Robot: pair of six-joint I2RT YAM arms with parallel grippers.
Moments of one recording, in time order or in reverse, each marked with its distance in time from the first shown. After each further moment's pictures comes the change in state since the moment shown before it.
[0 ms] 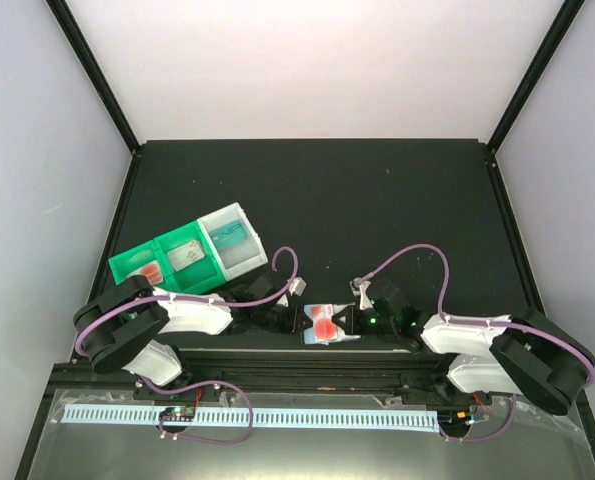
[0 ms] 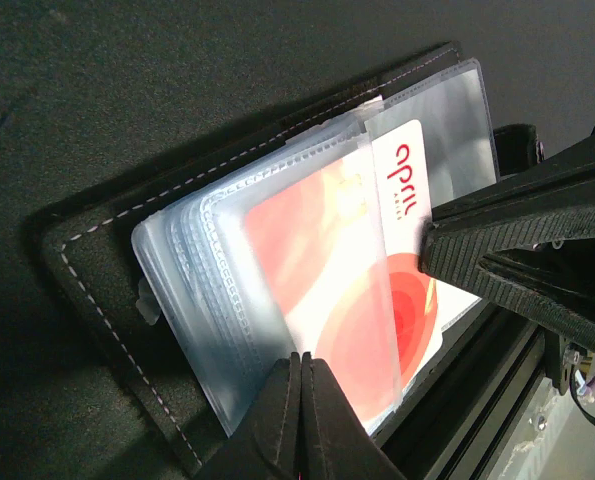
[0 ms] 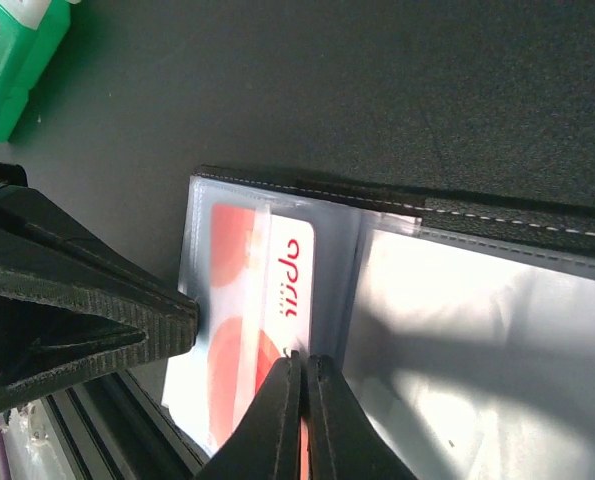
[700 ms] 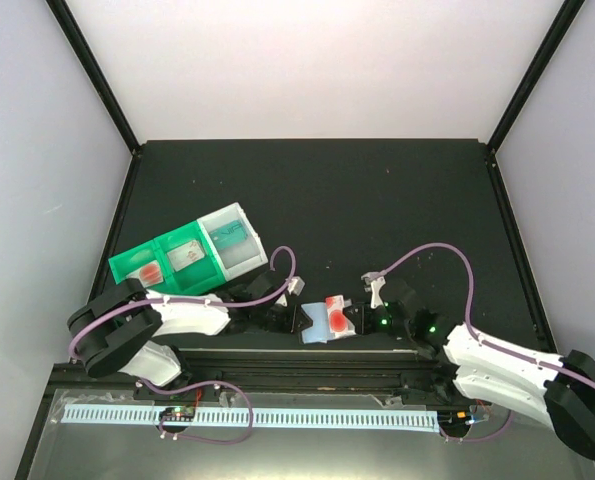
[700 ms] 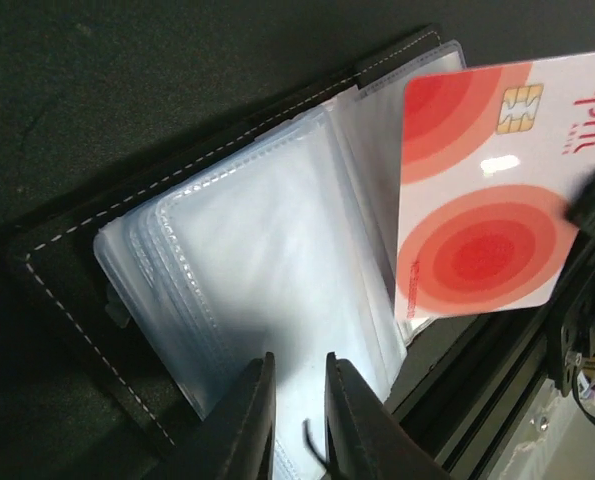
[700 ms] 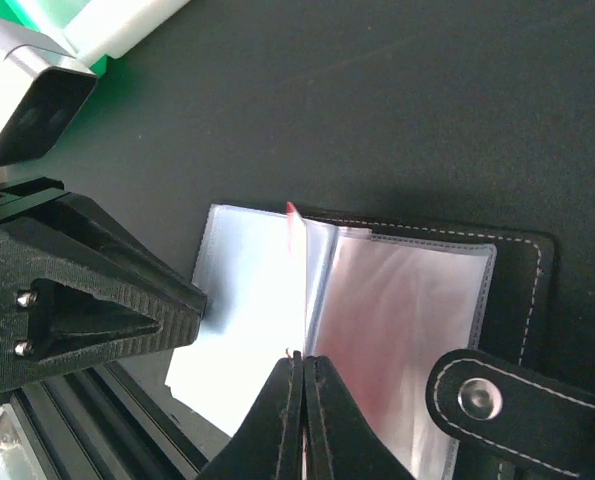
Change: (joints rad) left arm 0.000 -0.029 0.001 -0.036 -0.016 0.002; right arm 0.000 -0.318 0.008 -0.266 0.124 -0.113
